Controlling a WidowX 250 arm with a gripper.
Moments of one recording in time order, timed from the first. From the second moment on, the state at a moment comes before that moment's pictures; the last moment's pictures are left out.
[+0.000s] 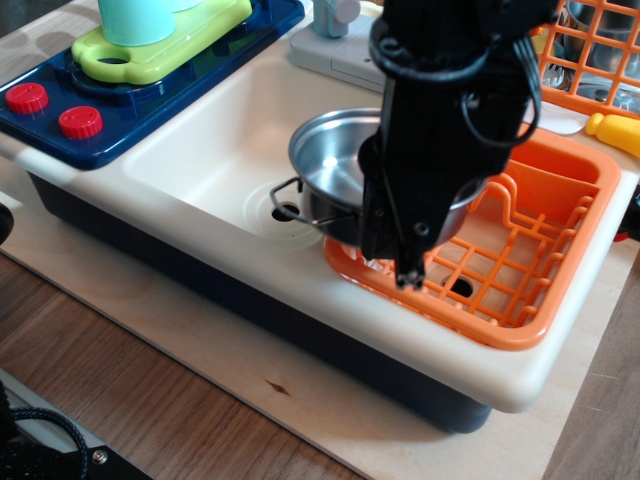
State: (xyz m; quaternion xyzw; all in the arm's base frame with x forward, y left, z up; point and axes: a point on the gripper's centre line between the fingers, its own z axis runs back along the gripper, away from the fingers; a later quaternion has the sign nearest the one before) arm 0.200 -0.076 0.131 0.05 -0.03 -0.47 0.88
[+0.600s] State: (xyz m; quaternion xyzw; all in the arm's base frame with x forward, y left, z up) arm 0.195 -0.086 0.126 0.05 -0.04 -0.53 0.85
